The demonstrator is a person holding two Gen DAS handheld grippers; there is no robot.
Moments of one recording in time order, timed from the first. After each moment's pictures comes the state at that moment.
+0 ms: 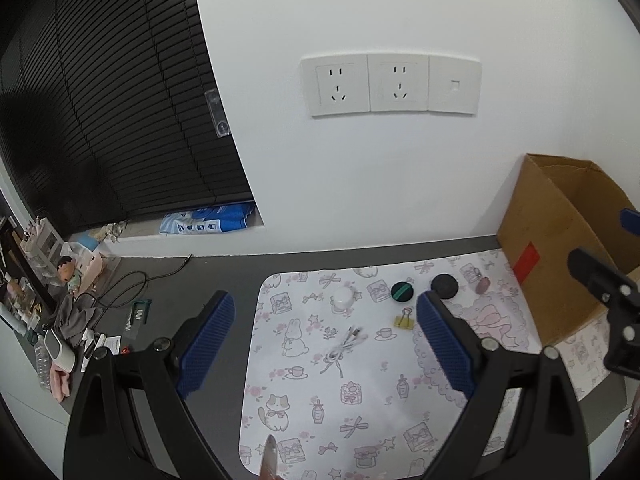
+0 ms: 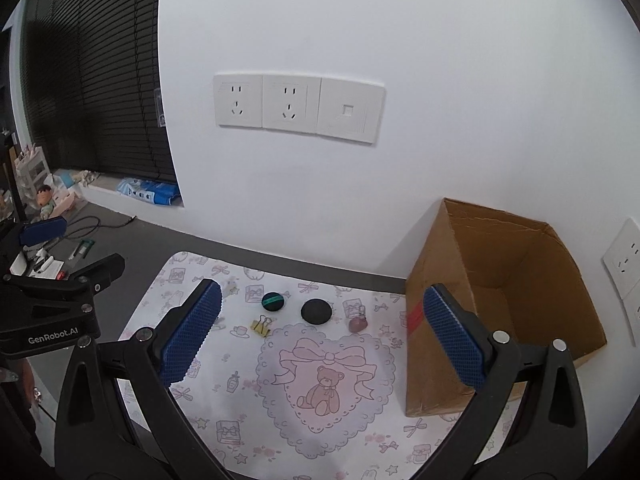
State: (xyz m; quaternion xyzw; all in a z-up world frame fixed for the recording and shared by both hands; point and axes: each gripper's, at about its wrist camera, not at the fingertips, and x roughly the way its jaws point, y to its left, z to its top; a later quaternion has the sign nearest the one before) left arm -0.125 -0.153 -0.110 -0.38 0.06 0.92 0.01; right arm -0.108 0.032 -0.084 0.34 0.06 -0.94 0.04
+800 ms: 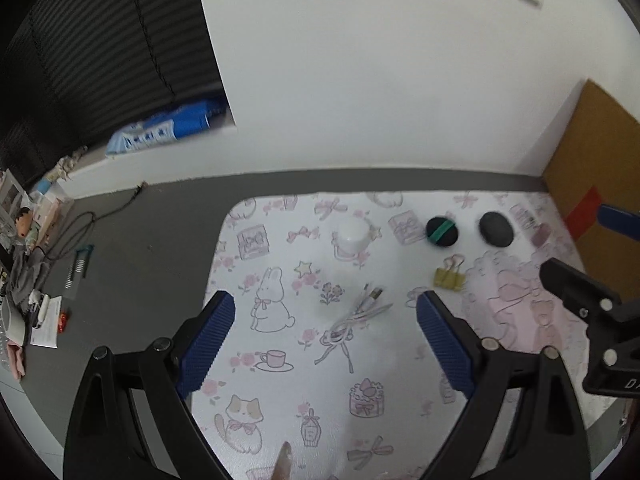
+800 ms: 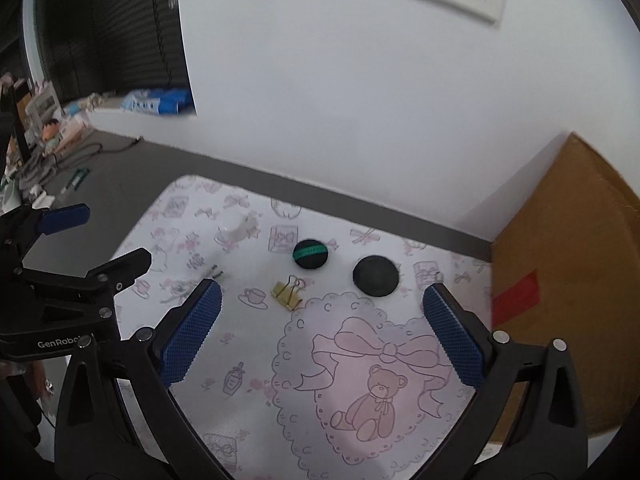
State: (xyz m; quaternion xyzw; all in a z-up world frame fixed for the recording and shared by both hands) left arm -0.199 -0.177 -0.277 -0.48 0.03 0.88 0.02; right arm -0.194 -0.013 -0.240 0.44 0.09 -0.89 0.11
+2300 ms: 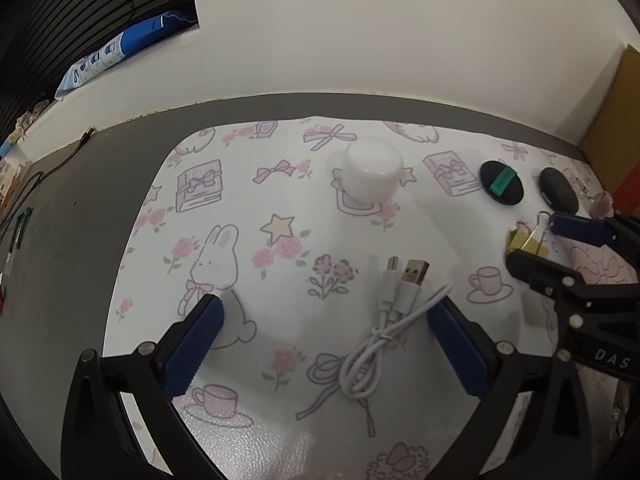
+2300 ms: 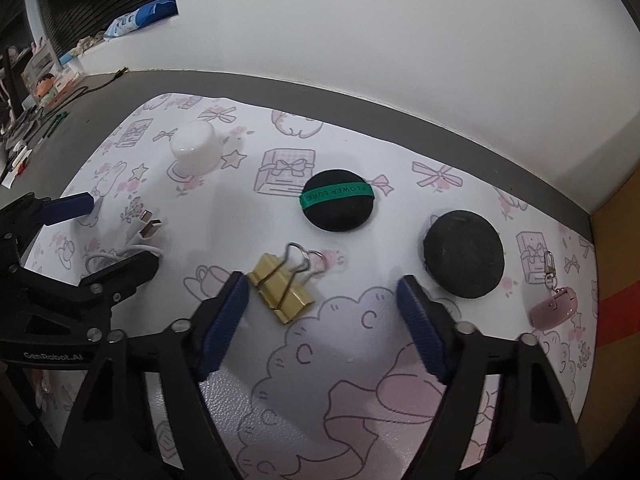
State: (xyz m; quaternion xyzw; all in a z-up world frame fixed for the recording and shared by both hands) left arm -0.229 -0.186 -0.379 -0.50 0.01 0.87 0.03; right arm -0.249 -0.028 -0.370 0.49 0.10 -0.85 0.15
